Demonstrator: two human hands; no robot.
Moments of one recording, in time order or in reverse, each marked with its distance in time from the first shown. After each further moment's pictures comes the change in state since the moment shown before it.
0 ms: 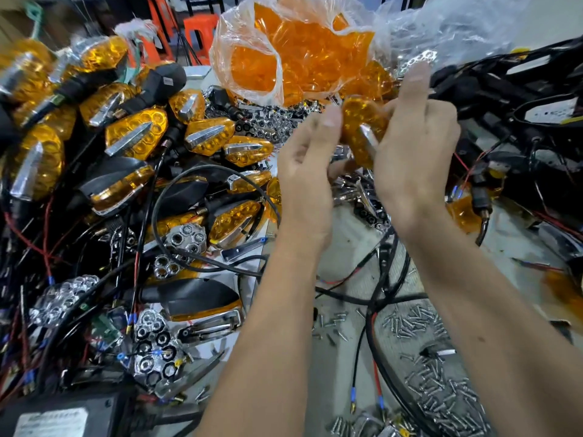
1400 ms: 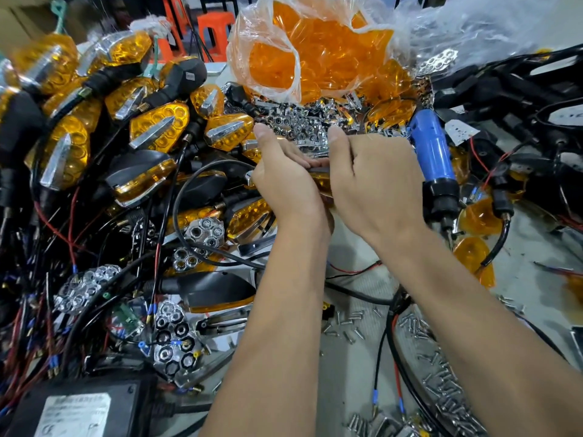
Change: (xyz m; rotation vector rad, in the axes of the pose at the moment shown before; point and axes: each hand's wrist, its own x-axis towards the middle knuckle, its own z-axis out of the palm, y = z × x) left_hand 0.016 0.001 -0.015 -0.280 0.527 -0.150; right_hand -0.031 0.002 0.020 -0.529 -0.332 -0.298
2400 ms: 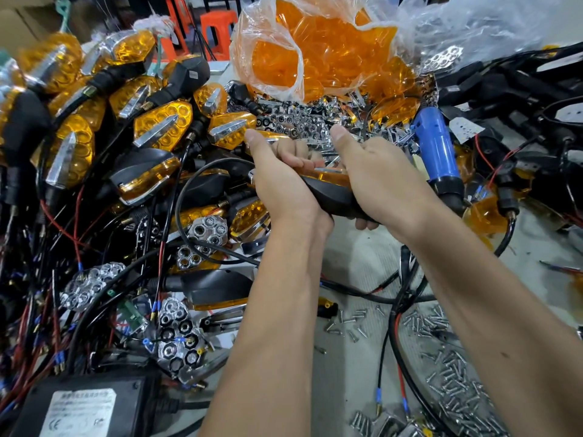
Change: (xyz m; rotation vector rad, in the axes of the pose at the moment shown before) left_hand -0.001 0.011 -0.005 -0.226 -0.132 -0.183; right_hand 0.013 0.008 -0.010 0.402 -0.427 0.424
